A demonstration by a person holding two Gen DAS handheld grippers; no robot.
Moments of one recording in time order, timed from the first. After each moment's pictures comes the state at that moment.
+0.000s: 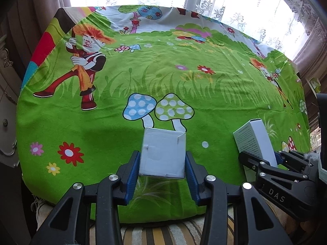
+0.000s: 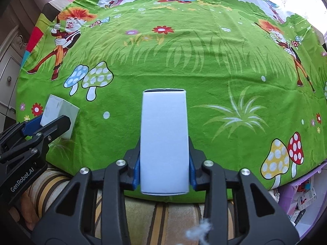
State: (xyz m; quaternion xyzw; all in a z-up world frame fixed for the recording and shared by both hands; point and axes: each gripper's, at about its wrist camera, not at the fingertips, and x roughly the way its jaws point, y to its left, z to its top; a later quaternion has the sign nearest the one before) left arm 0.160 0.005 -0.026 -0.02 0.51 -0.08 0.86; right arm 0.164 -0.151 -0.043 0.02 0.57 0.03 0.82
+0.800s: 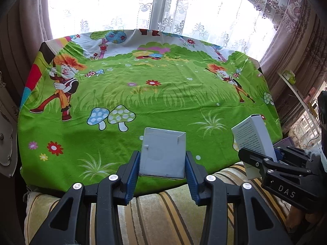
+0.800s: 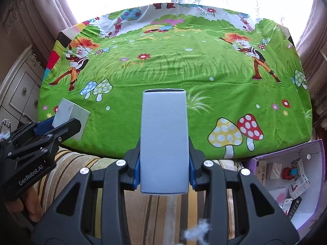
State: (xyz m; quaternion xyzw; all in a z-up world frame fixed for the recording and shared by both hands) left arm 0.091 -0.055 0.033 -0.02 0.46 -0.16 0.88; right arm 0.072 -0.212 0.032 0.04 0.50 0.01 0.87
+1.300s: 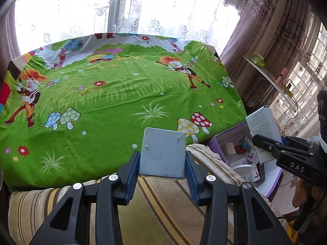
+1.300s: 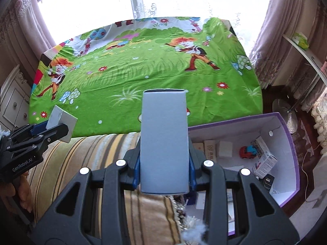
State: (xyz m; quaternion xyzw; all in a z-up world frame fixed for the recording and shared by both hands) left arm 0.039 -0.132 0.052 0.01 0.45 -0.27 0.85; right arm -0.023 -0.323 0.069 0.07 0.46 -0.09 0.88
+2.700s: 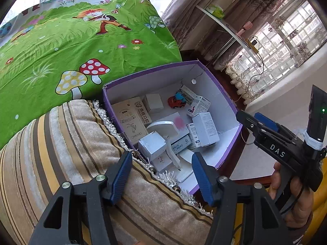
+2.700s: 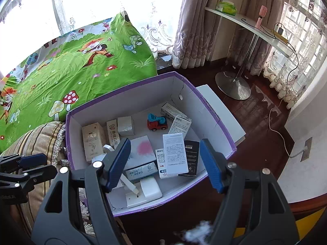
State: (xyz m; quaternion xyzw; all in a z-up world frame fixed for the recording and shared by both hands) left arm -0.031 -0.291 0.013 0.03 0.56 -0.39 0.73; right arm -0.137 -0.454 0.049 0.11 0.45 -0.27 0.84
